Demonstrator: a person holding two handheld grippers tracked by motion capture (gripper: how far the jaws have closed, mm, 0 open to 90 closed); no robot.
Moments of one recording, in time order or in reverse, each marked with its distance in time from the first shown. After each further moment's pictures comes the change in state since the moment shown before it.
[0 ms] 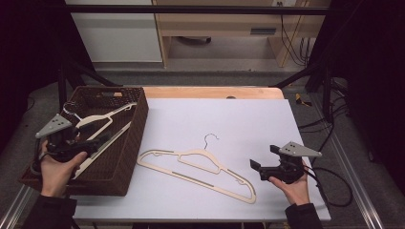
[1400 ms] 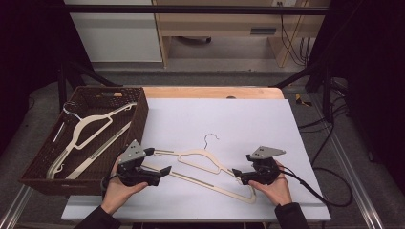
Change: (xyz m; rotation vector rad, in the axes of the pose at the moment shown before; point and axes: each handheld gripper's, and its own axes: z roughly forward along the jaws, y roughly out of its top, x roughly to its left) left arm -0.113 -0.047 0.078 0.142 -0.234 0.138; right arm 0.025 -0.018 0.058 0.236 0.087 -0.136
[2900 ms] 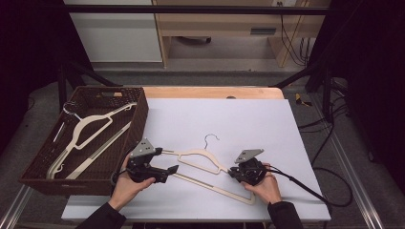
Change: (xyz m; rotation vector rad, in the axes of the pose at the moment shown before) left arm -0.003 0.015 0.028 0.054 -0.043 -0.019; right arm 0.010 0.000 0.034 0.182 0.074 -0.107
